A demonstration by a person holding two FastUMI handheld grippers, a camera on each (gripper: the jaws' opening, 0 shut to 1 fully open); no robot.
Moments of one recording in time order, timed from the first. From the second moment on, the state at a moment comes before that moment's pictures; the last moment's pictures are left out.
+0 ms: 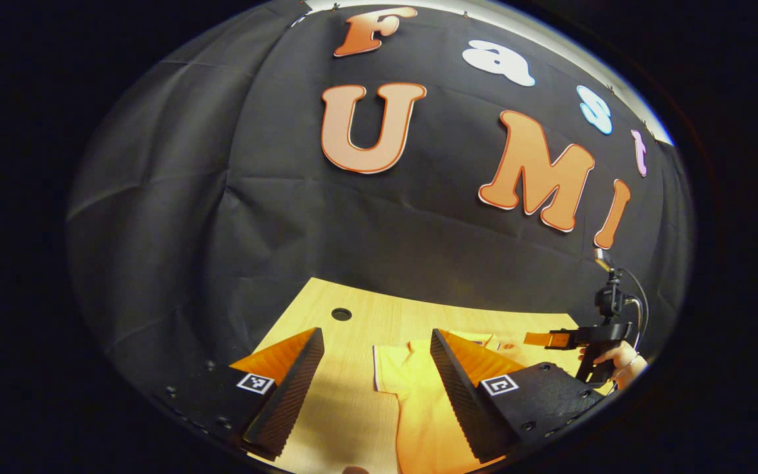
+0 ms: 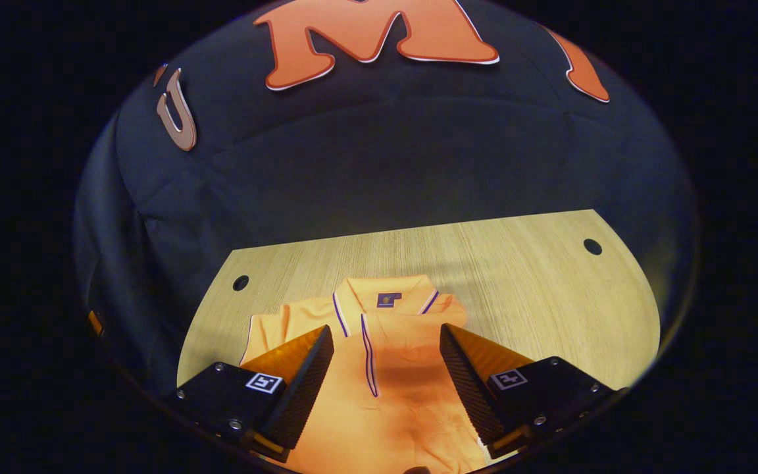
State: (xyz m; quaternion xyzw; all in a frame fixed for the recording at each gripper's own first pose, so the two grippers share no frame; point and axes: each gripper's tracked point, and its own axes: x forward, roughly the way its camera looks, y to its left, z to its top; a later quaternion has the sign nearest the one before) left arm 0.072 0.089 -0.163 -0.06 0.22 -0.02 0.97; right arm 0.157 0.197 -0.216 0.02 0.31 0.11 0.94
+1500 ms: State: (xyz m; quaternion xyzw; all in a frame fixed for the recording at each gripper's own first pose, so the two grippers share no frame) left arm 0.207 0.054 -0.476 0.03 0.65 -0.01 0.76; right arm 0.106 0.118 -0.186 0.11 0.37 0.15 0.91
